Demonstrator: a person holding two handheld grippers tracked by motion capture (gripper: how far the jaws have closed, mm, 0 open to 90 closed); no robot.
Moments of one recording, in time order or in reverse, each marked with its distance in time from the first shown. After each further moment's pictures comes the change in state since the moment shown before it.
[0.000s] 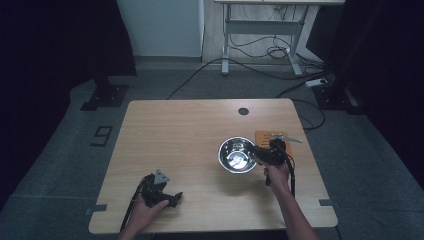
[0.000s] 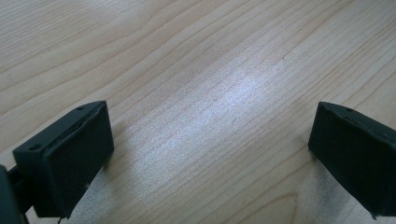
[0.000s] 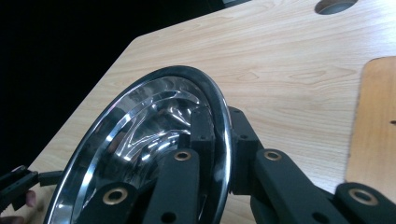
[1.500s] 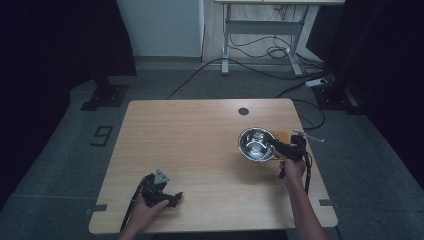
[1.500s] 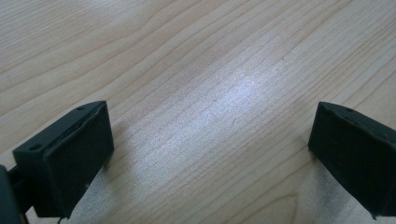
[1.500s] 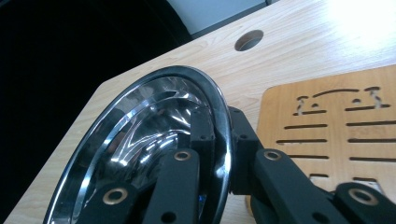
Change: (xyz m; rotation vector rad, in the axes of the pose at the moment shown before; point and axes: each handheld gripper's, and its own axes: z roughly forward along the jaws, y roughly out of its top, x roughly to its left) left arm 0.000 0.000 0.000 -0.001 -0.002 0.003; right arm -0.058 0.016 -0.025 -0.117 -0.099 0.137
